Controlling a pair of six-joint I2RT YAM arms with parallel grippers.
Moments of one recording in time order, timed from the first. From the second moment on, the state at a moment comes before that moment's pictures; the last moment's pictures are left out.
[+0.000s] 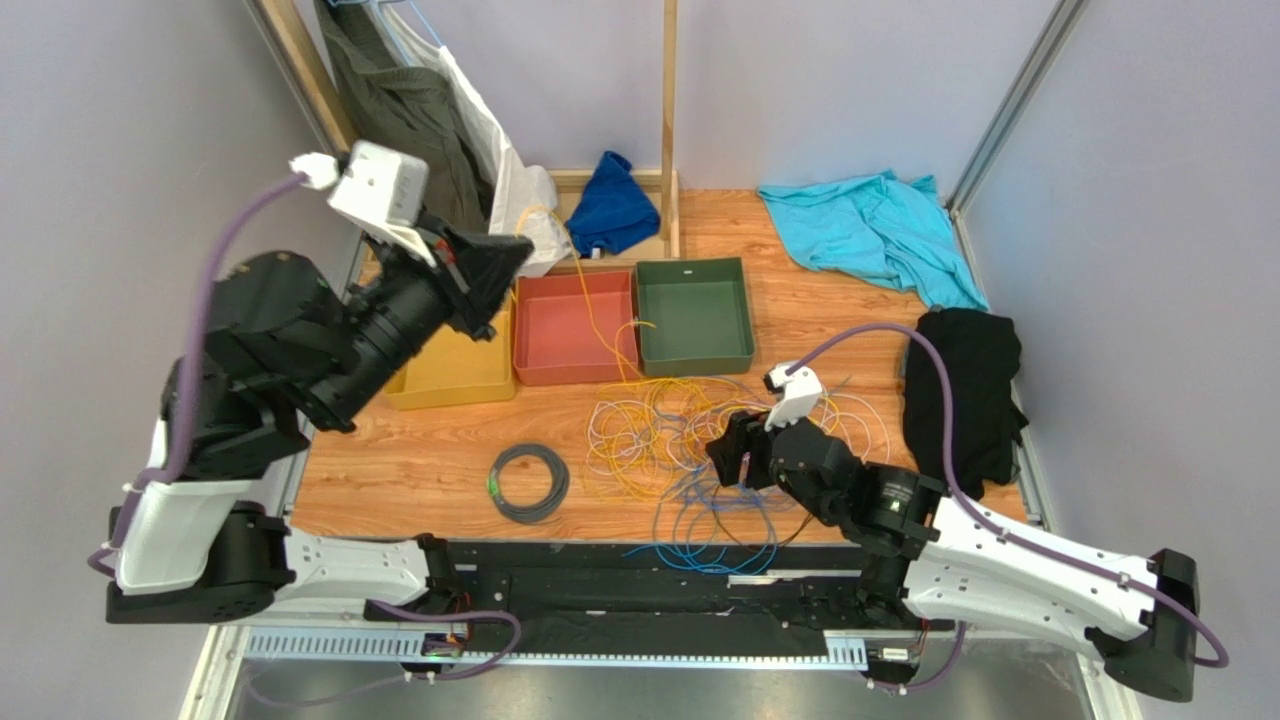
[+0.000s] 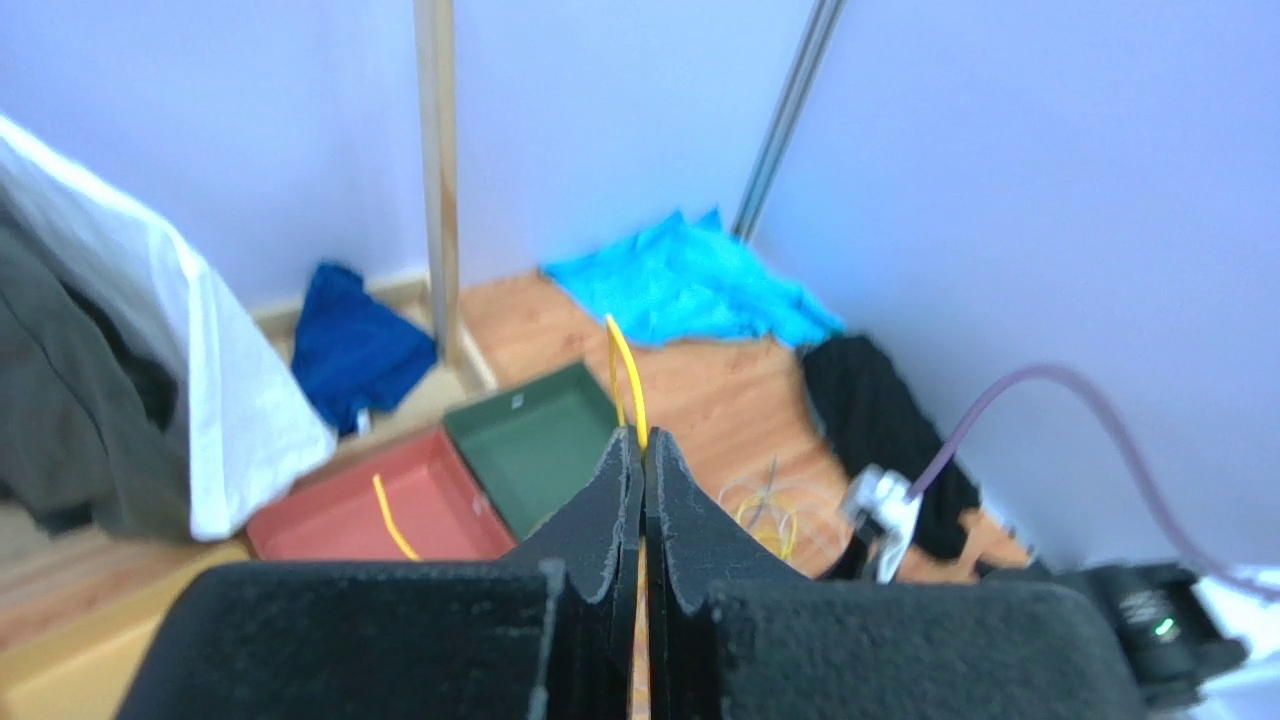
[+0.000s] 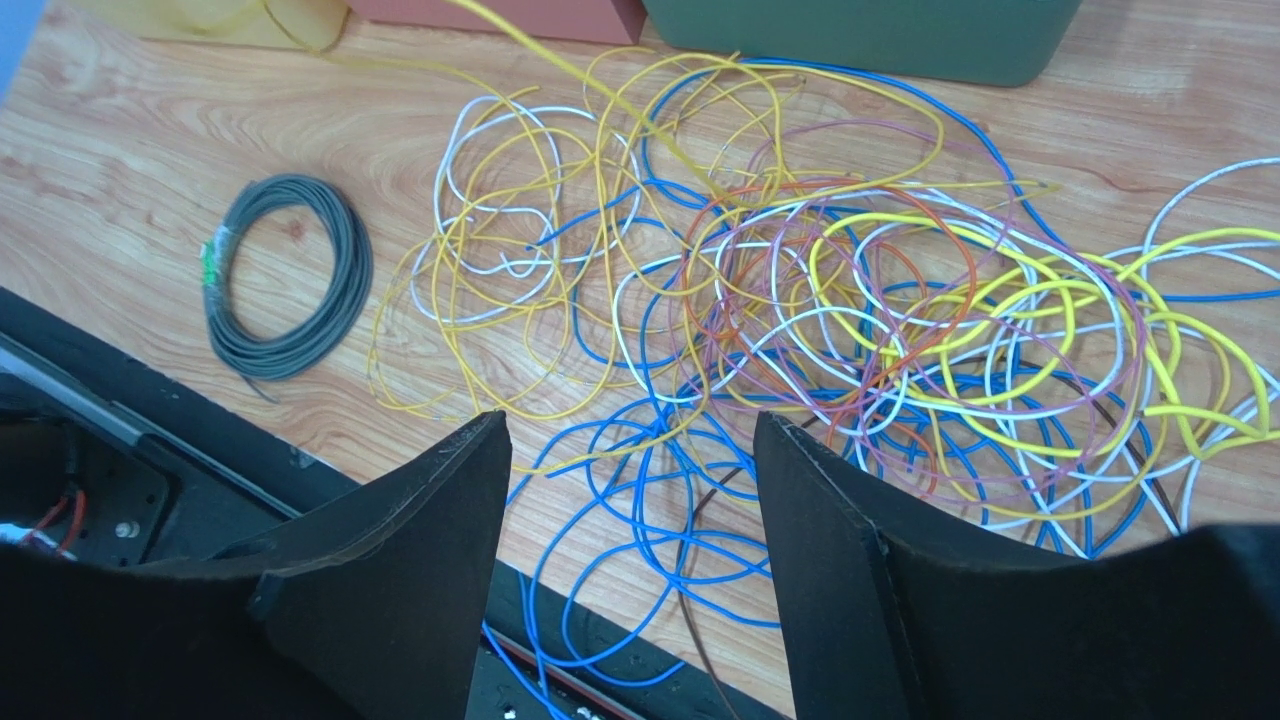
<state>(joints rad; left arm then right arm) -1.19 1.10 1.94 -0.82 -0.60 -0.20 1.10 0.72 0.57 -0.37 0.47 0.63</state>
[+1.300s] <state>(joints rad) -1.04 1.32 2.04 -0.79 -0.75 -0.06 1.15 0.56 0.57 -0.39 0.43 0.65</state>
